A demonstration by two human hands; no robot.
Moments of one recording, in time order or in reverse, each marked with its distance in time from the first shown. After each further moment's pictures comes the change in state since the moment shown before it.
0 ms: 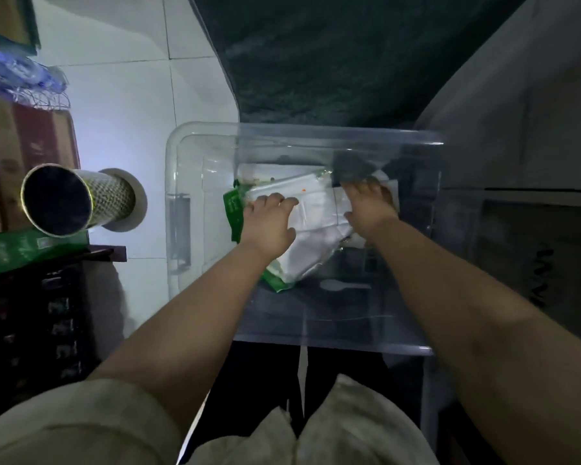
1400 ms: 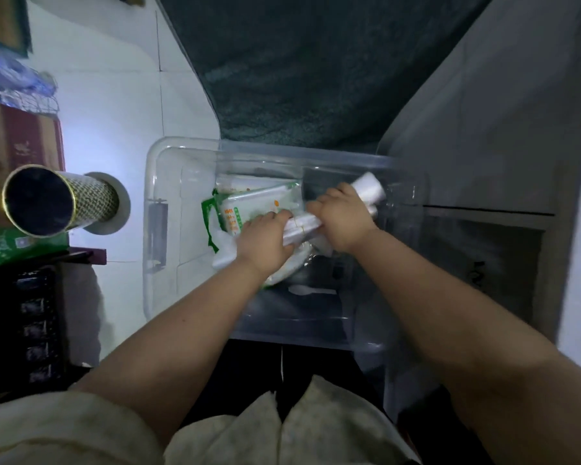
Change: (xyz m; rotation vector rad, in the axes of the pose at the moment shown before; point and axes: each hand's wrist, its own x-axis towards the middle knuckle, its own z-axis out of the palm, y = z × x) left_hand -0.027 0.065 -0.025 -0.115 0.145 0.023; right_hand -0.061 0.001 -0.077 -0.235 0.289 -0.490
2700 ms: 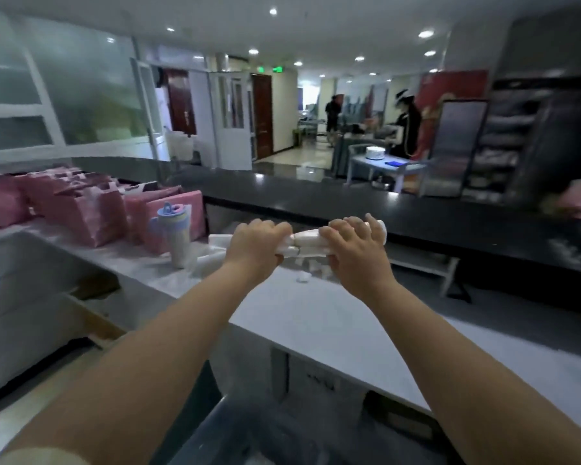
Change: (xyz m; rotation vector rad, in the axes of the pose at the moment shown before) left_hand -0.275 0.307 -0.386 0.366 0.782 1.531; right_hand -0.402 -0.272 -0.337 -0.704 1.182 1.238
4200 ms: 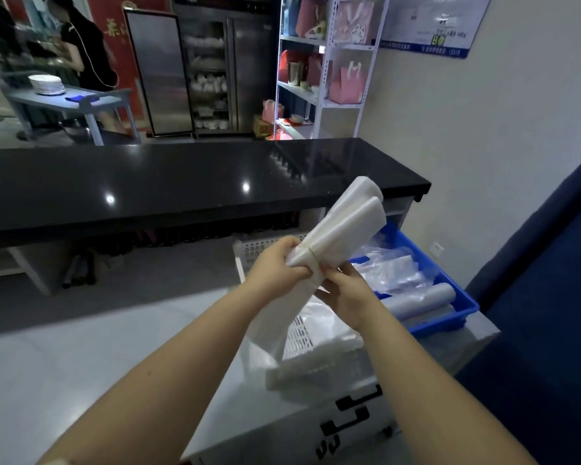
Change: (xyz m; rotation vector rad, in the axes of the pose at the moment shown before) left_hand 0.162 0.830 0.148 -1.311 -0.670 0.155; right_hand -0.479 0.585 -0.224 1.375 0.340 1.516
